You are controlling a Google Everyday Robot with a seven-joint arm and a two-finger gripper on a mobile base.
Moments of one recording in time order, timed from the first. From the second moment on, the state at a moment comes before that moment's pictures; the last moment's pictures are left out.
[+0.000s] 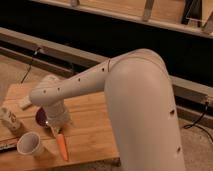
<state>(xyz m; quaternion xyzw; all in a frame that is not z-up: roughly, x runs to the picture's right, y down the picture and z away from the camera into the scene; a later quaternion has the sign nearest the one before) -0.199 0.213 0.708 -0.35 0.23 0.44 0.79</state>
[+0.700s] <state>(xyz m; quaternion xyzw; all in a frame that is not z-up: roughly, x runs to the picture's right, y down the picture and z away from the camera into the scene) -0.217 0.247 0.741 -0.32 0.20 0.44 0.82</state>
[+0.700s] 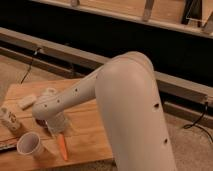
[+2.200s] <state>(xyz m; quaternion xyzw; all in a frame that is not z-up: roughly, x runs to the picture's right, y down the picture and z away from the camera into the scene) -0.247 0.254 0.777 -0.31 0.19 0.43 0.82</state>
